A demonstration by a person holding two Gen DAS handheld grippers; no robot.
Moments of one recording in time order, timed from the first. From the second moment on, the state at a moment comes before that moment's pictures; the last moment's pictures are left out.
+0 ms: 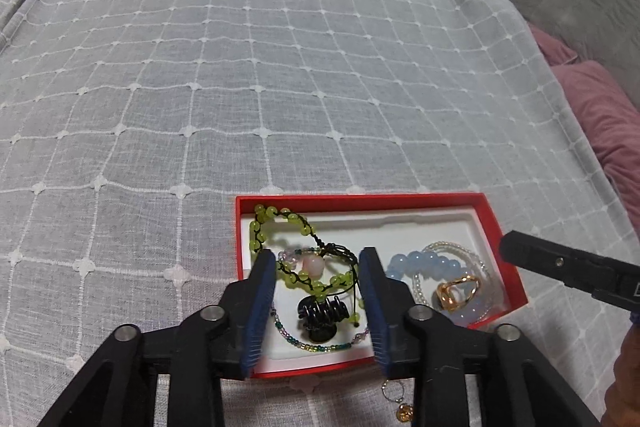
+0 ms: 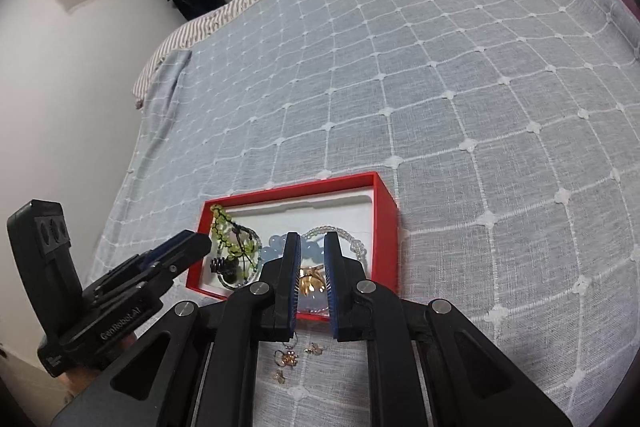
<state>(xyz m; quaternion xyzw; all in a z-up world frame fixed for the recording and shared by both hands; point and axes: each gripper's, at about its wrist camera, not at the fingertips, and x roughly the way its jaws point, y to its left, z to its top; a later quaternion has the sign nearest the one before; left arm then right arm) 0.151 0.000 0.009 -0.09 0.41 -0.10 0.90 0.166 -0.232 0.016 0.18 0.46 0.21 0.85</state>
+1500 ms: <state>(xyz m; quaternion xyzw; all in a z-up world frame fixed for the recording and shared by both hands) 0.081 -0.041 -0.016 -0.04 0.46 -0.13 0.88 0.116 -0.225 0.034 0.15 0.46 0.22 0.85</state>
